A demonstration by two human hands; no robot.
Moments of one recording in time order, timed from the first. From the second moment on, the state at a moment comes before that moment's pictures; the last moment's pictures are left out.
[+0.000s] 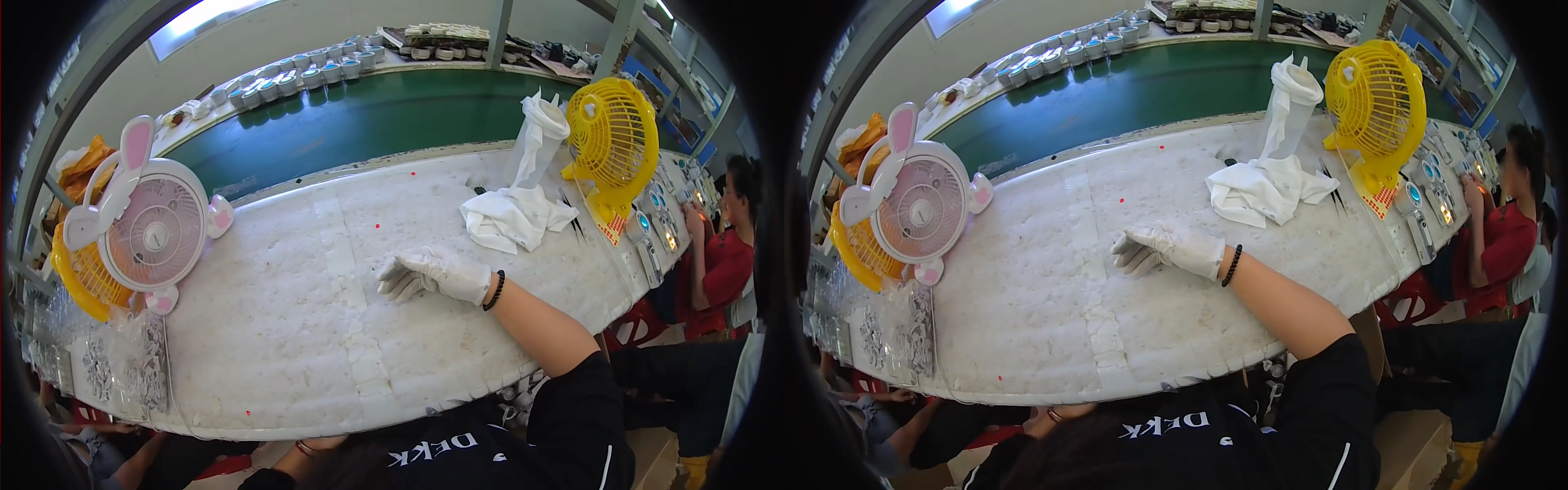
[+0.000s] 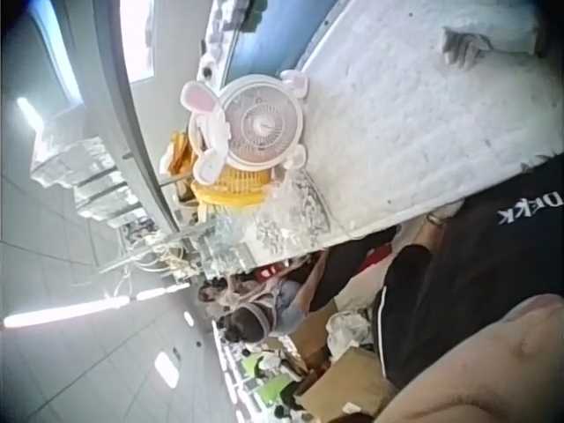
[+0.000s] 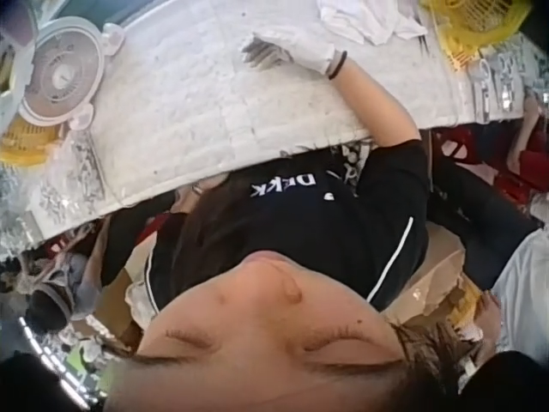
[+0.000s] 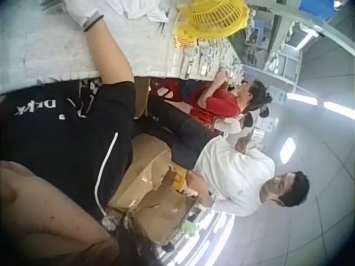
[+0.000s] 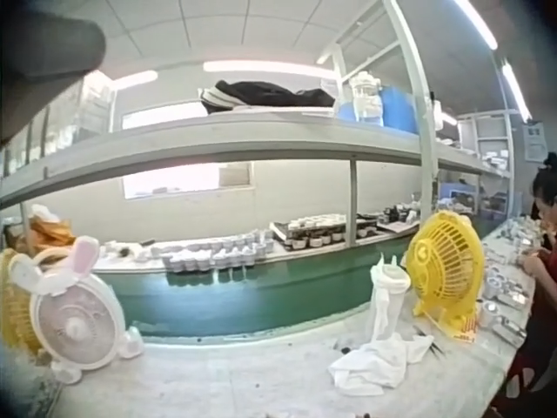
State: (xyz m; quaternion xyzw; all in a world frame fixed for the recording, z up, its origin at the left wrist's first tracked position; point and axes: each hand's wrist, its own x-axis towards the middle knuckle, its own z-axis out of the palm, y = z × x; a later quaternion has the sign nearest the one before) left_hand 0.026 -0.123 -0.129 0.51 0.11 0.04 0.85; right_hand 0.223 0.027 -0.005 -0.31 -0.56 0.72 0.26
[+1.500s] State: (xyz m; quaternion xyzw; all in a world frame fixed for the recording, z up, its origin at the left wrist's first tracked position) left_hand -0.123 -0.113 -0.174 0.82 0.30 0.03 0.48; right_hand 0.223 0.028 0.005 -0.30 -0.54 0.75 0.25
